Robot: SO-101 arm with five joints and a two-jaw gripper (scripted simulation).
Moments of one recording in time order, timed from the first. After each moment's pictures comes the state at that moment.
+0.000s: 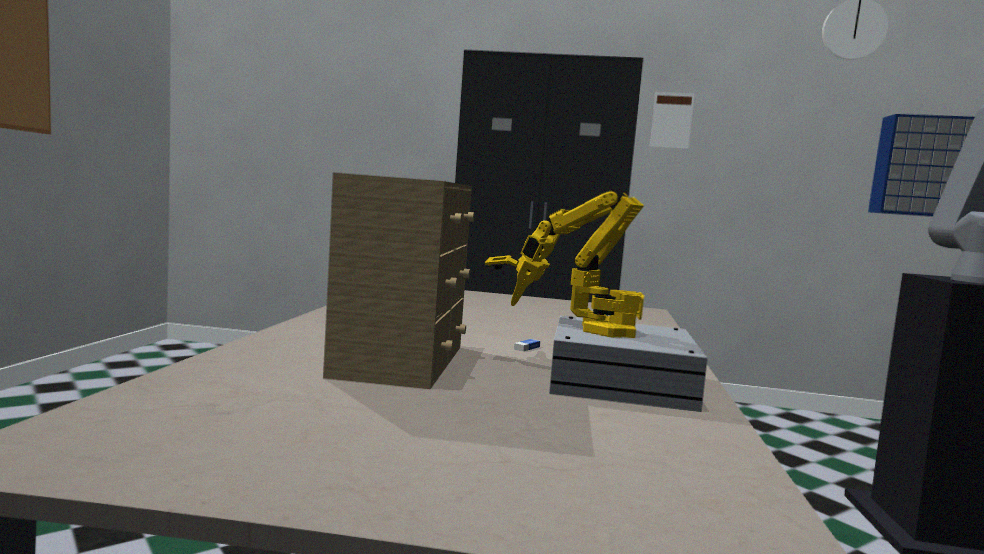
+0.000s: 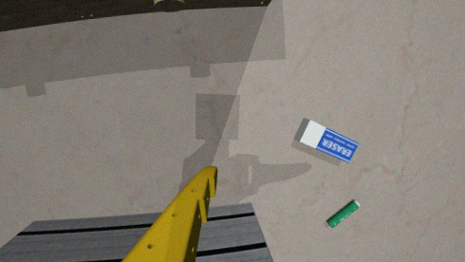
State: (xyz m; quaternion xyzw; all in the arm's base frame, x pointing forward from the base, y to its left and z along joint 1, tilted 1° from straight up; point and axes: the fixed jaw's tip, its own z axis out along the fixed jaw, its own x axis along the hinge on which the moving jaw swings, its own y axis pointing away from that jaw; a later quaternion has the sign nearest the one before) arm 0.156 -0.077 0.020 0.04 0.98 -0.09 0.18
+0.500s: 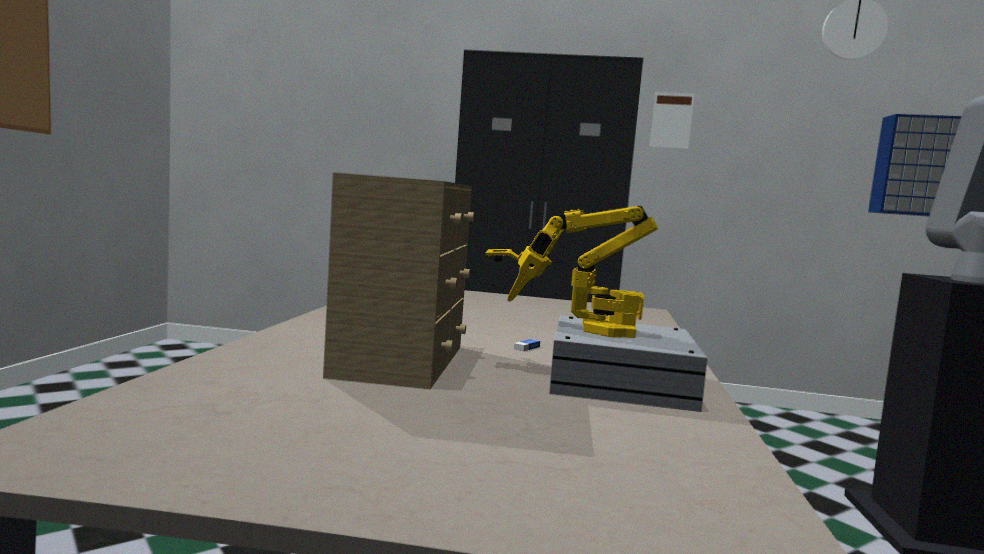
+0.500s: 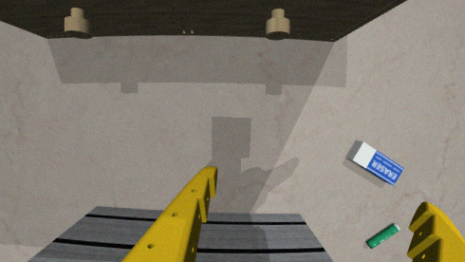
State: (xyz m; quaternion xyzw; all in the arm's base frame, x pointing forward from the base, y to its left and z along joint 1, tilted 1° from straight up) arm 0.159 -0.018 0.036 0.00 0.97 -0.04 0.23
